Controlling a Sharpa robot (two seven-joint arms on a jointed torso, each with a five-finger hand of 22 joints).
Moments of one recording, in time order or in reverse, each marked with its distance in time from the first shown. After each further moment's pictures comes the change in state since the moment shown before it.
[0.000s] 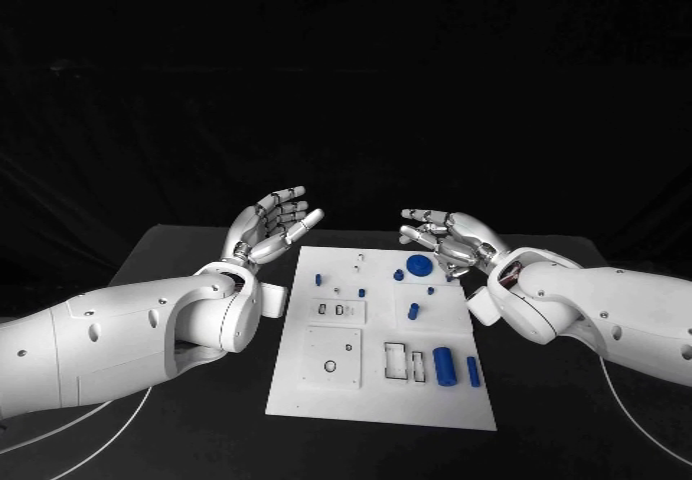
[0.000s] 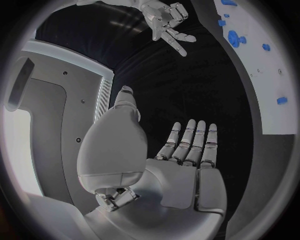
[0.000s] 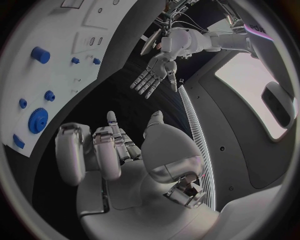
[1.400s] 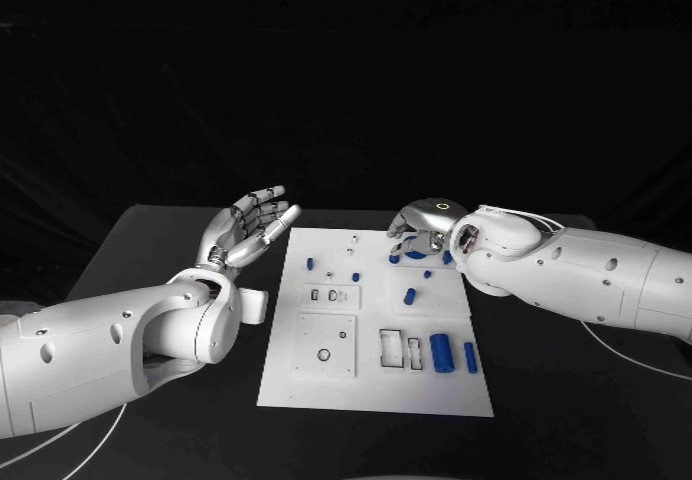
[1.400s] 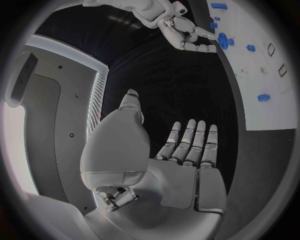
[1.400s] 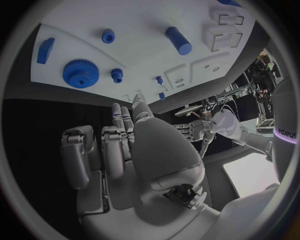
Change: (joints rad) left arm -0.002 -0.028 -0.001 0.059 0.002 -0.007 0.000; left_hand 0.008 0.063 0.054 -0.001 -0.039 0.007 0.000 0.021 -0.007 0.004 0.003 0.008 -0.004 0.000 0.000 0.000 -0.001 0.015 -0.014 0.007 -0.004 -0.005; right arm 0.031 0.138 0.015 -0.185 -0.951 0.092 -0.400; right_hand 0.372 -0.101 0.196 -0.202 -0.049 0.558 -0.027 0.025 0.039 0.278 -0.092 -0.251 -0.023 0.000 -0.112 -0.001 0.000 0.000 0.003 -0.072 0.016 0.004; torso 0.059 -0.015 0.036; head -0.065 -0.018
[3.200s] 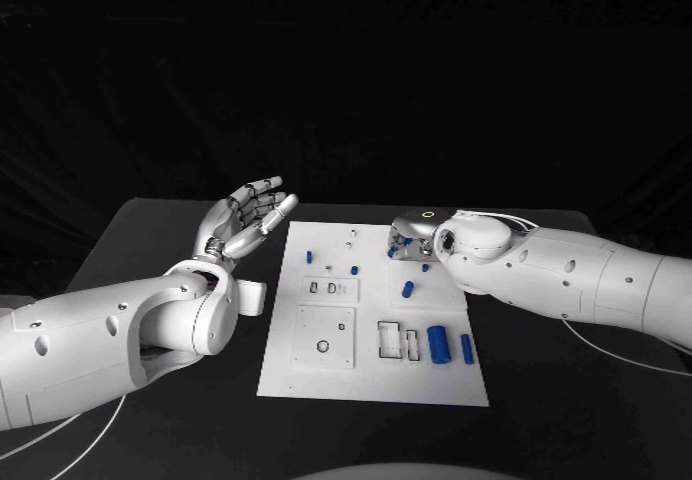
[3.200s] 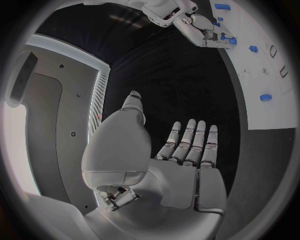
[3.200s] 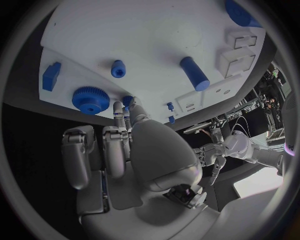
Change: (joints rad) left arm 0.001 -0.002 0.000 0.006 0.000 -0.003 -0.005; left_hand 0.006 0.028 0.021 -0.002 -0.008 0.003 0.003 0.004 -0.006 0.004 -0.004 0.004 -0.001 0.000 0.000 0.000 0.000 0.000 -0.007 0.007 0.000 -0.001; right arm -0.058 0.096 0.001 -0.120 -0.079 0.126 -0.086; right_hand 0.021 0.011 0.037 0.016 0.000 -0.010 -0.011 -0.014 -0.025 0.075 -0.014 -0.045 0.000 0.000 -0.007 0.000 -0.001 0.000 0.000 -0.007 -0.001 0.000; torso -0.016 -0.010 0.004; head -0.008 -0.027
